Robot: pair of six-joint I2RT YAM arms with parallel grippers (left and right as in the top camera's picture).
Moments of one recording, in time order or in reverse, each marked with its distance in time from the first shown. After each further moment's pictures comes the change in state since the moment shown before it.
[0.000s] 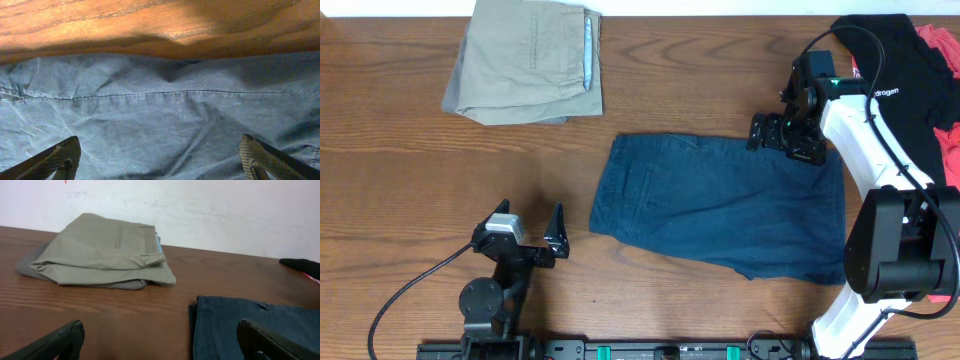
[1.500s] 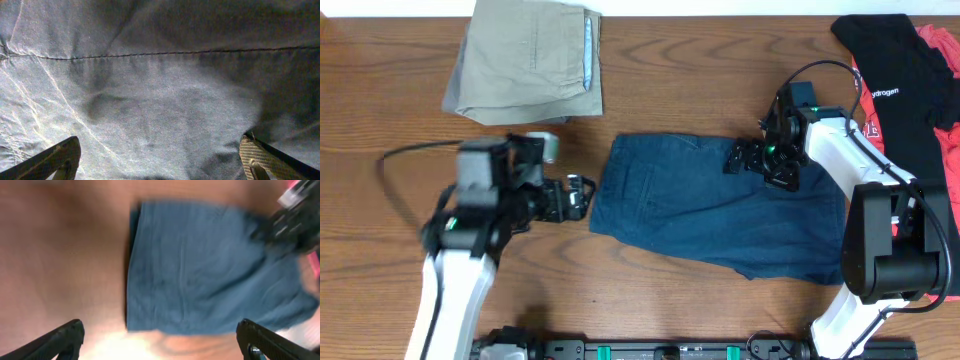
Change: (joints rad) left arm -0.074 1.104 0.856 -0.652 0.272 0.085; right arm 0.034 0.000 -0.210 0.151 -0.204 0.043
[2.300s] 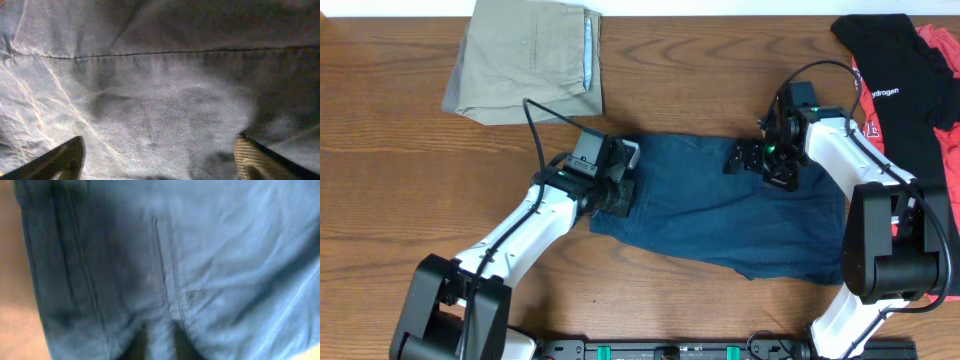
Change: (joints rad) left arm -0.345 0.455 0.000 0.344 -0.158 -0.023; right arm 0.000 0.000 0.000 0.002 -0.008 0.000
